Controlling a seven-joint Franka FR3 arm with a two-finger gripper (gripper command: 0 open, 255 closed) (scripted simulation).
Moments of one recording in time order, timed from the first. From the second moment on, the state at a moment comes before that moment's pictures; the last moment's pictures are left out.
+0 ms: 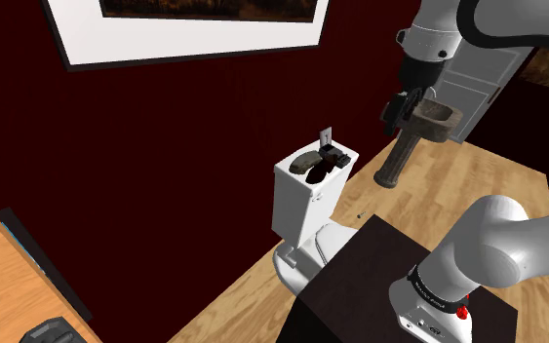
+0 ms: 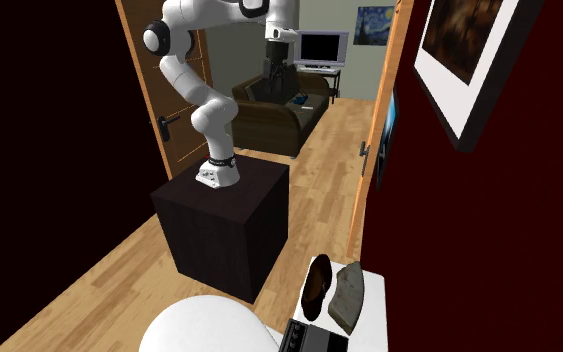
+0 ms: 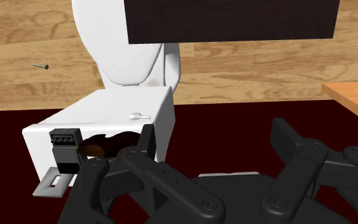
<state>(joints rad) 0.00 -0.81 0.06 -2.30 -0.11 1.45 0.03</state>
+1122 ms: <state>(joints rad) -0.12 -0.39 -0.10 -2.30 -0.02 1.87 0.16</state>
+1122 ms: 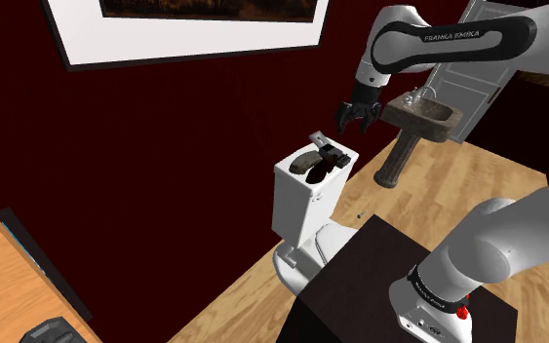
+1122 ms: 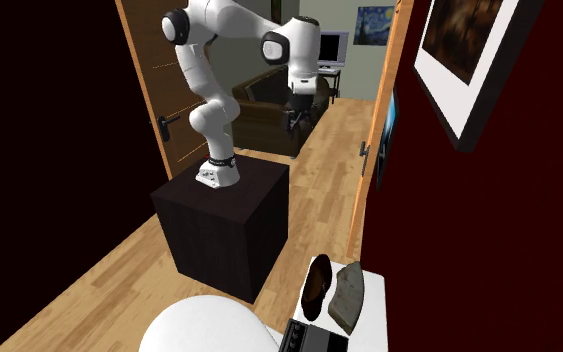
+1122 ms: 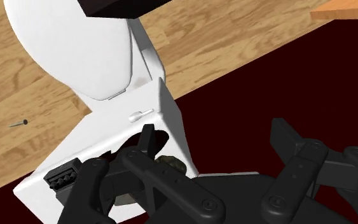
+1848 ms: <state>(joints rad) -0.19 -0.03 -0.22 -2.17 0.16 2.10 0.17</state>
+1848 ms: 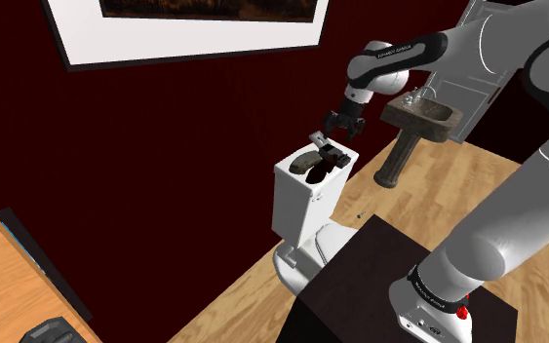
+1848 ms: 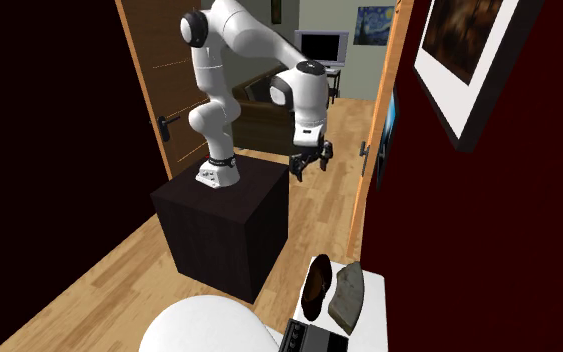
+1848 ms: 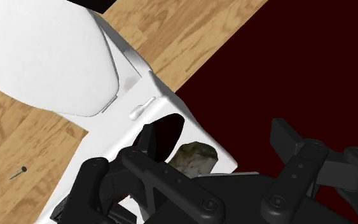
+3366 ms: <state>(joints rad) -0.48 0.74 -0.22 -1.64 0.71 2.22 0.12</state>
